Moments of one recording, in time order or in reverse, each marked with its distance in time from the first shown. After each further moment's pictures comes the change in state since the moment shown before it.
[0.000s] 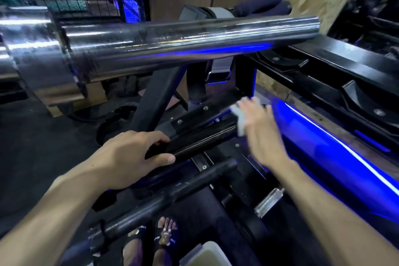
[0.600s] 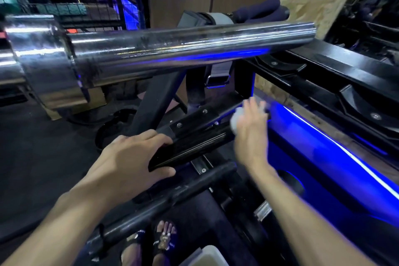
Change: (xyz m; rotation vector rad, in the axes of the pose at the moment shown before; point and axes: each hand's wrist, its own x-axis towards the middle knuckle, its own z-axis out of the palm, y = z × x) left_hand -0.010 0.011 0.009 0.110 0.193 0.044; right_hand 0.007 -0.041 0.005 0.137 0.090 0.317
